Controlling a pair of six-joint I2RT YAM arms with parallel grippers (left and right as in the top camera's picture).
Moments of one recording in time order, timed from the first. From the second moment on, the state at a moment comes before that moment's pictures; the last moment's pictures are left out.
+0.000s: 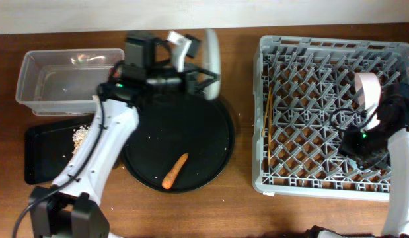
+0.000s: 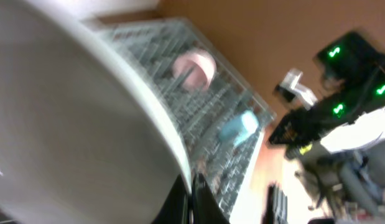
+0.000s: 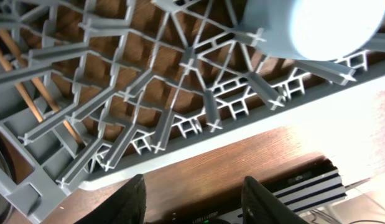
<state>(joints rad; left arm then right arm) -0.31 1.67 1.44 -0.30 0.94 -0.18 -0.40 1.39 1.30 -1.43 -0.03 0.13</state>
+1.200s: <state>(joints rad) -0.61 2.05 1.44 0.27 0.77 -0.58 -0.40 1.38 1.30 -1.43 -0.03 0.13</state>
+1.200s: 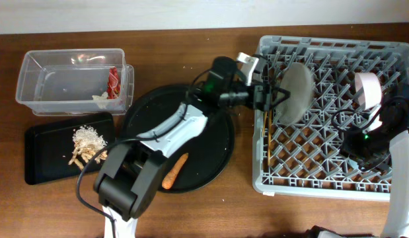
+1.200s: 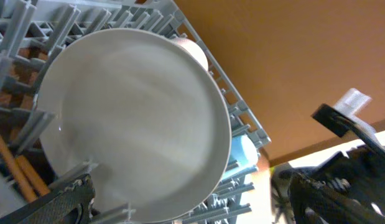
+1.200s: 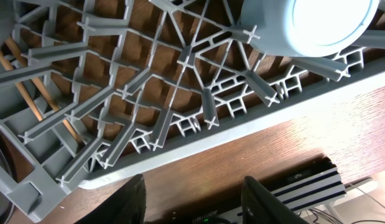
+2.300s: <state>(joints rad) -0.34 1.76 1.06 -1.02 0.10 -0.18 -0.40 1.38 1.30 -1.41 -0.03 0.13</state>
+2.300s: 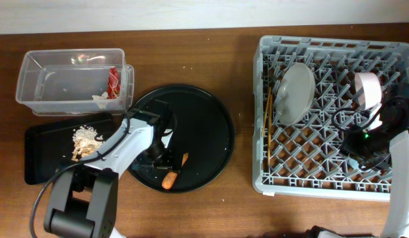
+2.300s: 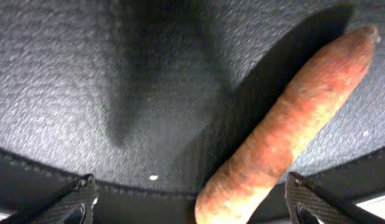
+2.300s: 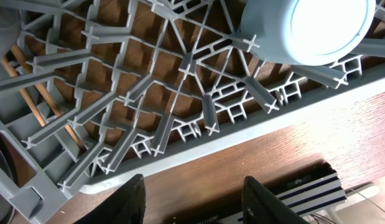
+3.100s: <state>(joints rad) -0.46 1.76 0.99 -0.89 0.08 -0.18 -0.40 1.38 1.30 -1.41 -0.03 0.13</state>
